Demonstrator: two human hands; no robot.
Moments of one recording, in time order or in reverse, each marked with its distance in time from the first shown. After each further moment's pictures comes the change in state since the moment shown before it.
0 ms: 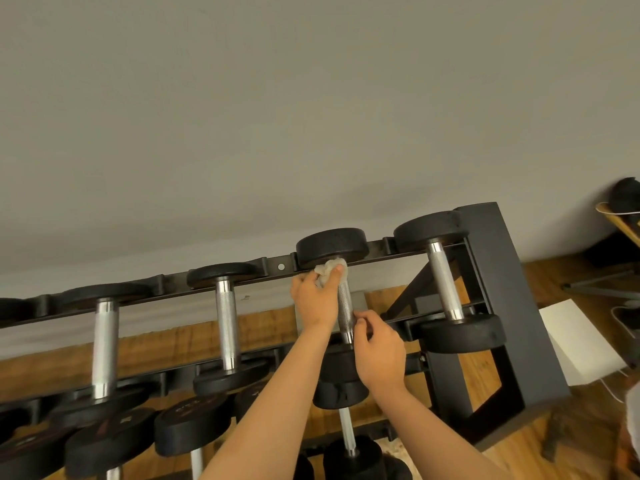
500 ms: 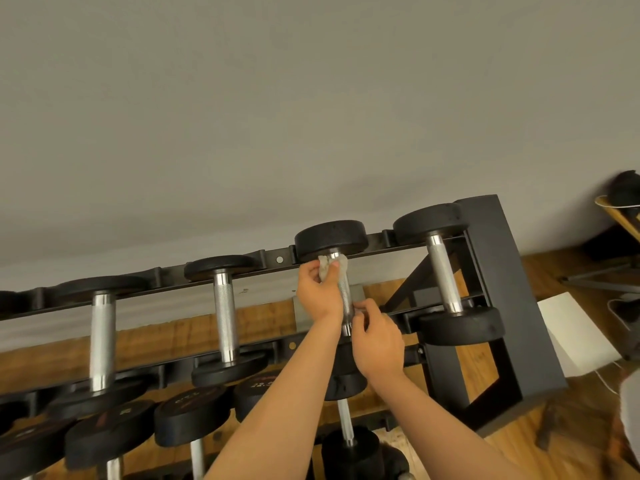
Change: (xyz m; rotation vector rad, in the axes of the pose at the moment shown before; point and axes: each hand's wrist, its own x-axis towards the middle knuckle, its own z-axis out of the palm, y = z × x) left_hand -0.012 0.006 0.015 -0.270 0.176 -0.079; right_hand 0.005 -0.001 -0.002 -0.138 -0.059 -0.006
